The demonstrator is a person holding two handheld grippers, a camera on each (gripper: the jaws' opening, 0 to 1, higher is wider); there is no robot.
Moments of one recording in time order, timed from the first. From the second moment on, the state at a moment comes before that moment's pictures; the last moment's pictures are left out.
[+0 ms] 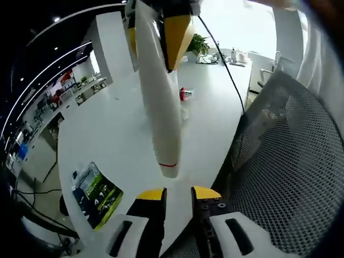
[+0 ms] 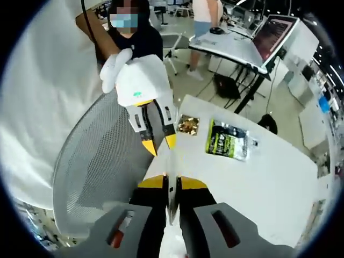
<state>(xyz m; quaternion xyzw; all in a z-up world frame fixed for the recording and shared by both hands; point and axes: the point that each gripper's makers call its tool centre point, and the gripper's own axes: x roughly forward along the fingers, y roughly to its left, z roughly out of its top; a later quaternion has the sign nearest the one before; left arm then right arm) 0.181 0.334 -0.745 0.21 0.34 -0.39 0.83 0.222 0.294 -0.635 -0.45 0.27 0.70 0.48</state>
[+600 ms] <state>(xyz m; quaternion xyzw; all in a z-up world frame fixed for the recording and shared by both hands) 0.181 0.338 -0.747 0.21 0.35 -0.38 0.83 0.298 0.264 -0.635 -0.50 0.30 0.66 0.47</state>
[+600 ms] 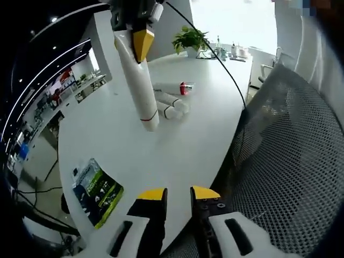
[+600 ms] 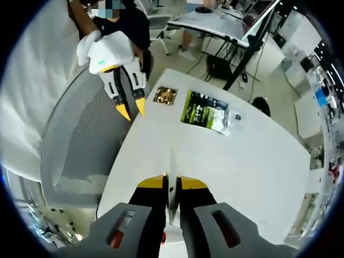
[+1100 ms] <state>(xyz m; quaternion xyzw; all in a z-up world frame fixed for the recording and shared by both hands) 0.179 0.338 -0.752 0.20 0.36 -0.38 0.83 0.339 0.235 -0.631 -0.52 0.31 0.63 0.49</state>
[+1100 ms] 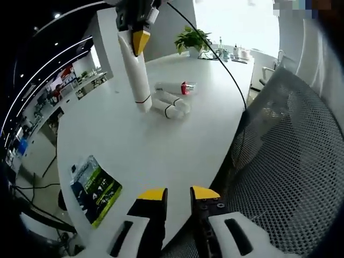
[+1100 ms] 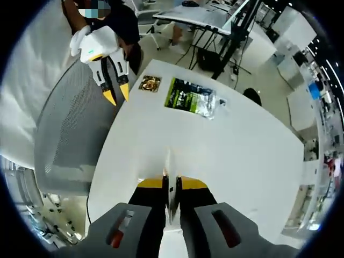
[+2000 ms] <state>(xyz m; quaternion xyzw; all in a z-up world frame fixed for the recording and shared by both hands) 0.191 0.334 -0.734 0.13 0.34 -0.36 0.86 0.409 0.193 -0.651 -0.53 0.35 0.59 0.50</state>
